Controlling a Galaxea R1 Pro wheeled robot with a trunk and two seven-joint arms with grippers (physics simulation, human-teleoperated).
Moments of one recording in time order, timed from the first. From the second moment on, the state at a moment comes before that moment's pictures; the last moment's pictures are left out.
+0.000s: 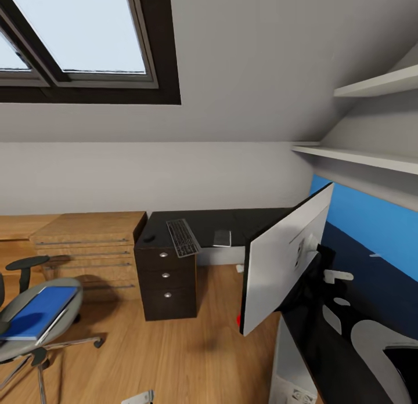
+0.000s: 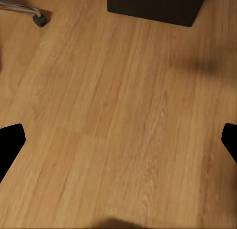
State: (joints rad) left arm -0.14 -0.01 -0.42 -0.63 0.53 -0.14 0.44; right arm -0.88 -0.24 0.09 -0.09 -0.19 -0.30 -0.11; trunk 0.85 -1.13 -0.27
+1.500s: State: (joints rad) left arm -0.14 -0.01 -0.42 -0.63 0.53 -0.14 0.44; right arm -0.88 -0.25 0.08 -0.09 -0.20 -0.30 -0.11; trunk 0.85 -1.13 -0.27
